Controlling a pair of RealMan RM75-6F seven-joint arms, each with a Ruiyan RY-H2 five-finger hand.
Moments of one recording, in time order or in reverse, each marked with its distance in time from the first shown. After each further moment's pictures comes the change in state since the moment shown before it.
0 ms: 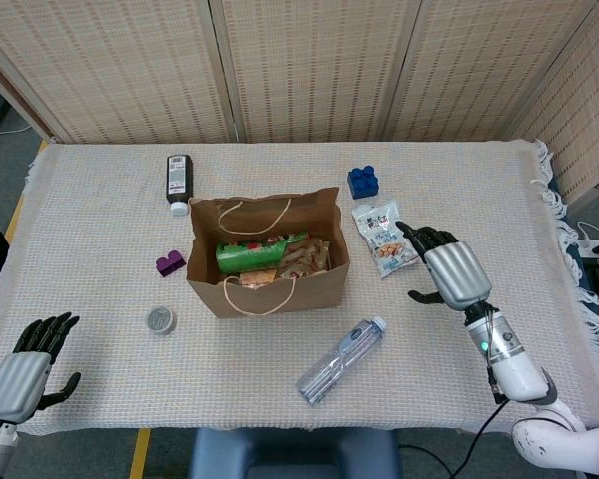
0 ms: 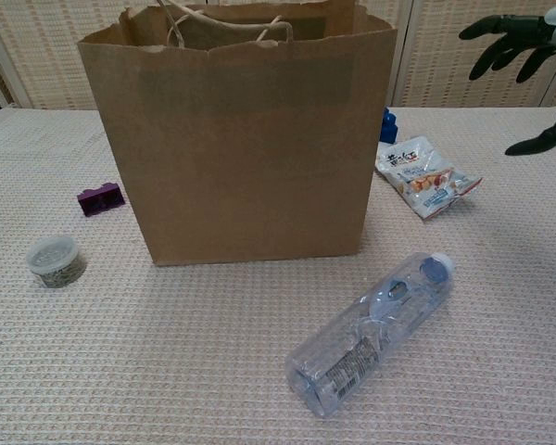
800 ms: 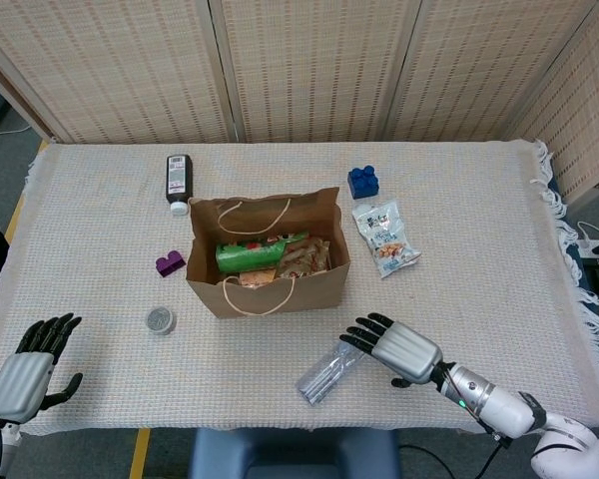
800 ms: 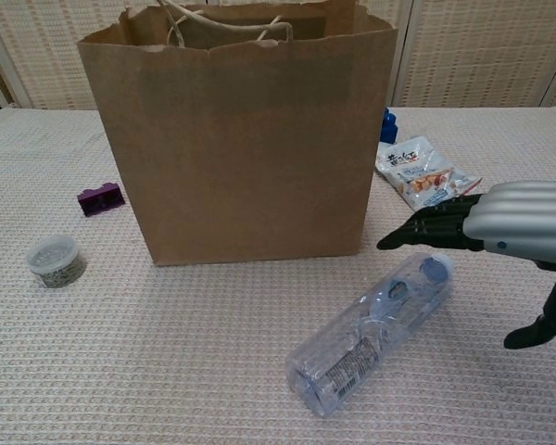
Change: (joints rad) left arm -0.001 -0.008 0.001 0.001 -0.003 0.000 0.011; right arm 0.085 -0.023 -0.225 0.014 -0.407 -0.229 0.015
